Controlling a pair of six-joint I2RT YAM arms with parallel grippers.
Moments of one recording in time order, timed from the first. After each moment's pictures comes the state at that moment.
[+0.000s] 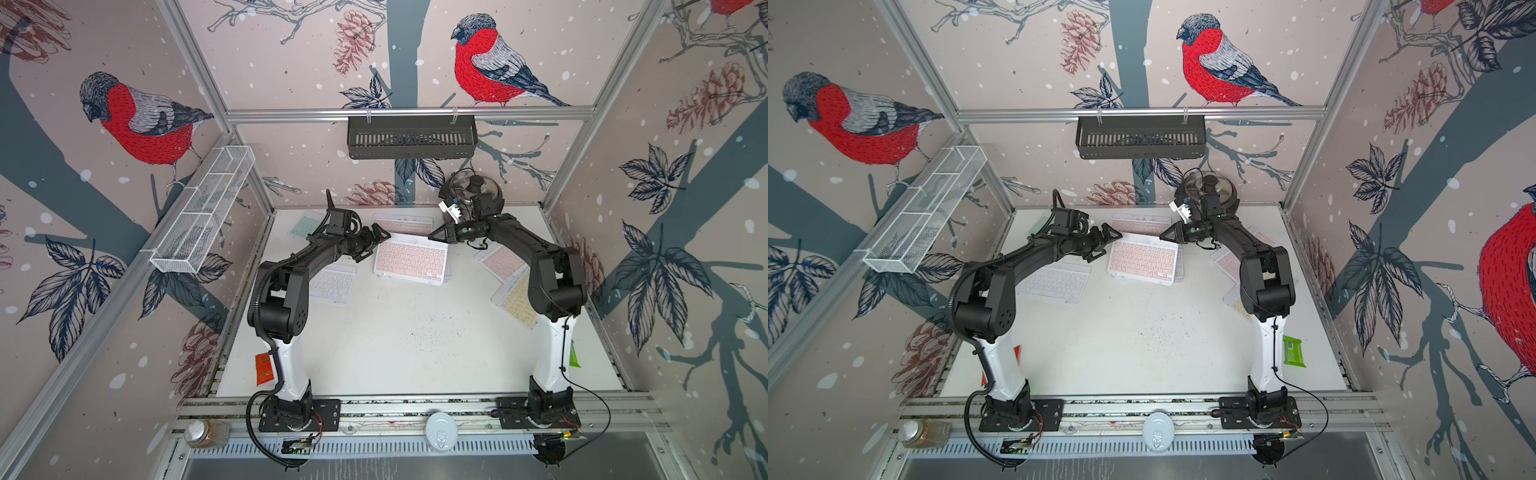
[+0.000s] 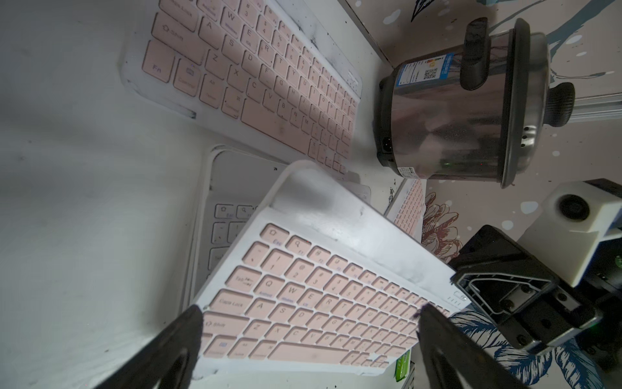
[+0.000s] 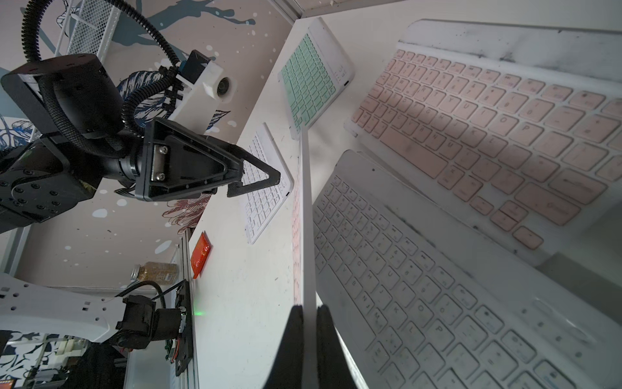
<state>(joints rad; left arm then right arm) -0.22 1.95 1.37 -0.20 0.61 -0.77 0.23 2.14 1.70 -0.45 -1.01 0.08</state>
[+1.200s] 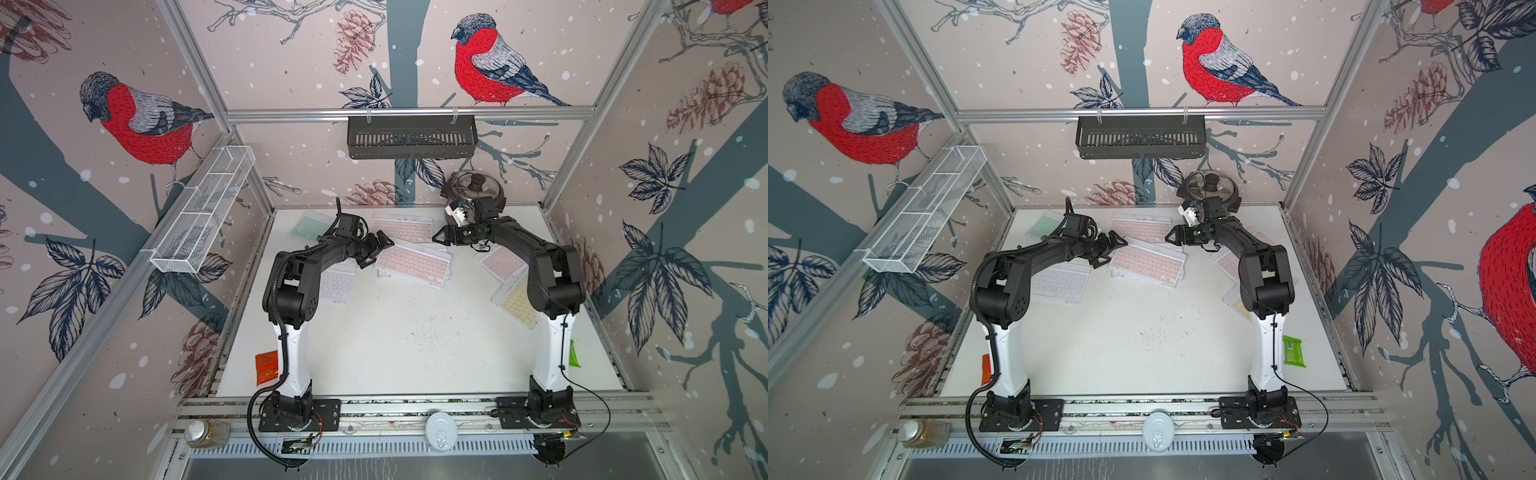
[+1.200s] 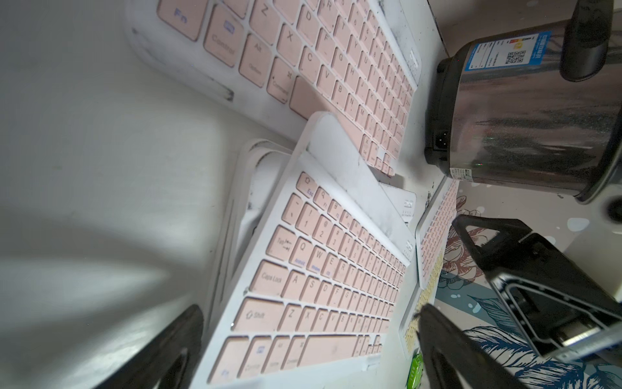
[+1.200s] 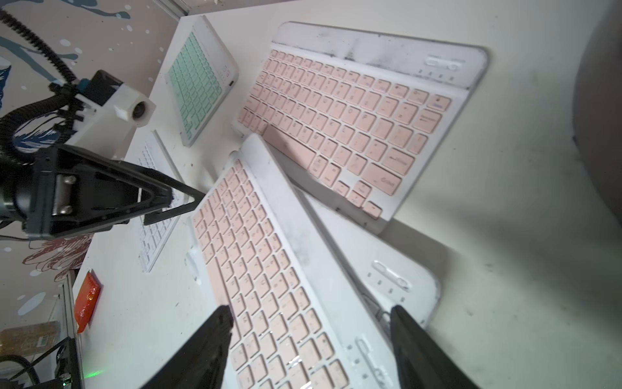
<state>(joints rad) -0.24 2.08 1.42 -0.21 0.59 -0.78 0.24 2.12 1.64 -0.42 -0.70 0.06</state>
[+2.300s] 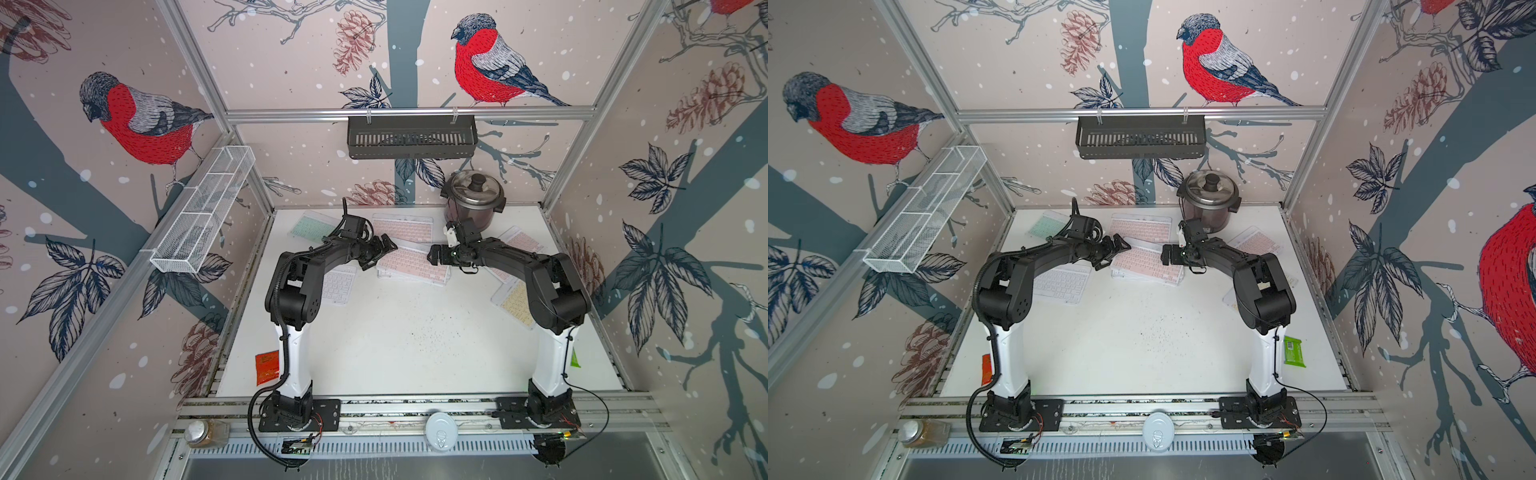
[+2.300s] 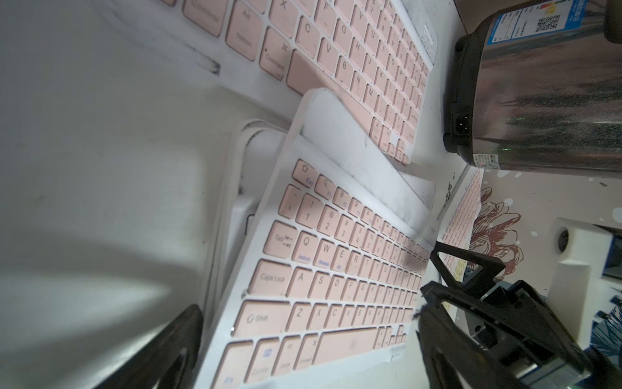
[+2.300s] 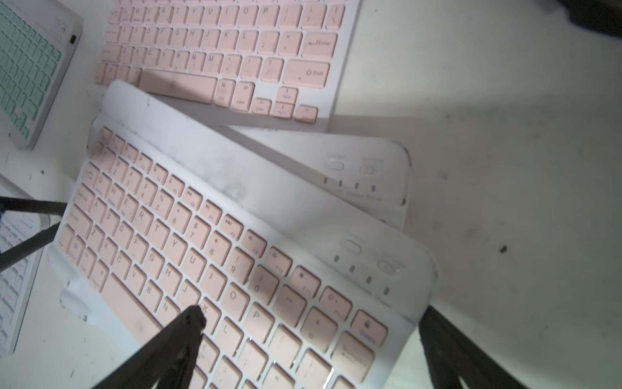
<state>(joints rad) -0.28 2.08 1.42 -0.24 0.54 -0.74 0.39 2.02 1.38 -0.29 -0.20 0.31</state>
